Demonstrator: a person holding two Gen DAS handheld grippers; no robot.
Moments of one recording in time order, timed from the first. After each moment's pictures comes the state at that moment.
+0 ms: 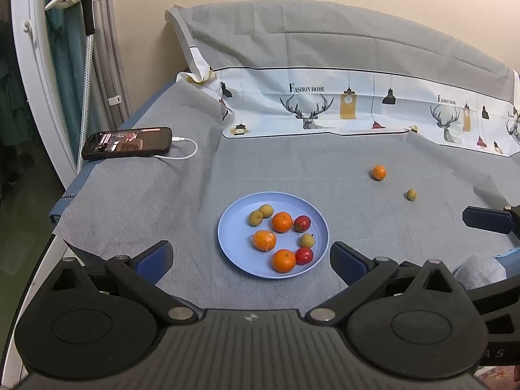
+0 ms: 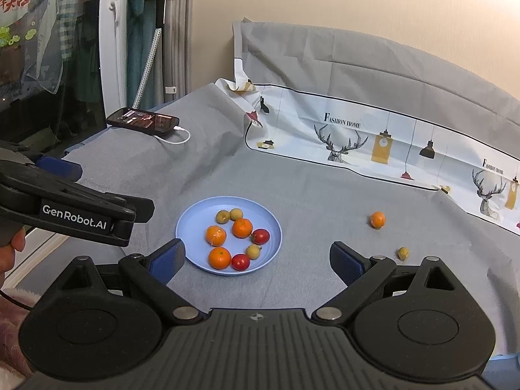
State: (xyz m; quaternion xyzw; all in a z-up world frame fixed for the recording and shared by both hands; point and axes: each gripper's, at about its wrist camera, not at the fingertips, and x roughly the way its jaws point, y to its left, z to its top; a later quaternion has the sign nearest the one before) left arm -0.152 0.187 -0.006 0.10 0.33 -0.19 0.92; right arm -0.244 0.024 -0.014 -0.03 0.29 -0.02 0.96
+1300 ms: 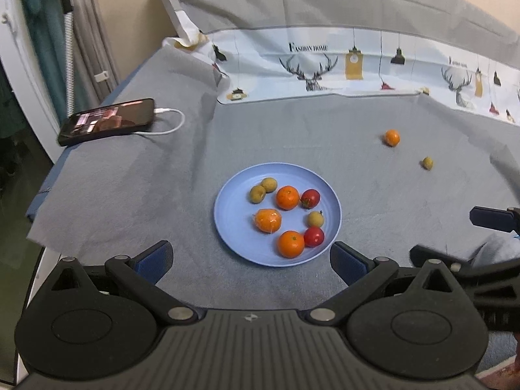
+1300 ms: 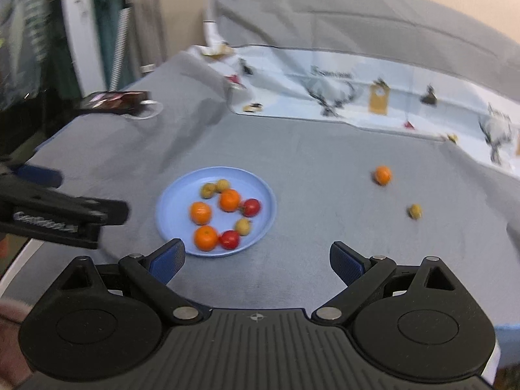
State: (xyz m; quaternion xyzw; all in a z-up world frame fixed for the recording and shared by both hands) left arm -0.103 0.155 -0.040 0.14 0.39 -0.18 0.89; right arm -0.200 -0.016 -0.055 0.05 0.34 -0.04 0.94
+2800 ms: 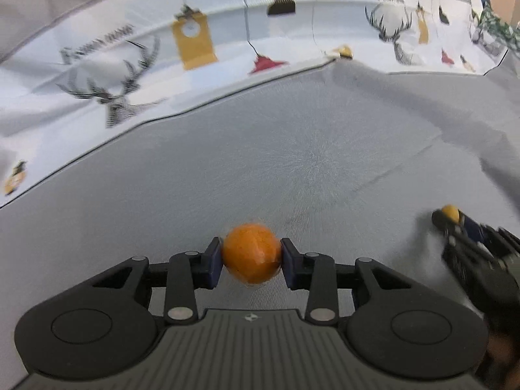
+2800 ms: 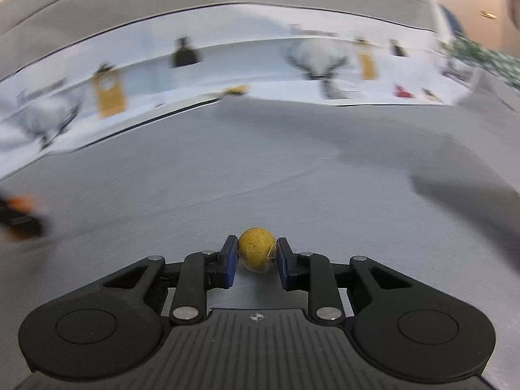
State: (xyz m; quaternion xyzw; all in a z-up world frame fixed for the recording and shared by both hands) left arm 0.083 -0.200 -0.163 0.21 0.41 -0.35 0.81; right arm -0.085 -0.327 -0.224 0.14 0.26 -0.38 0.88
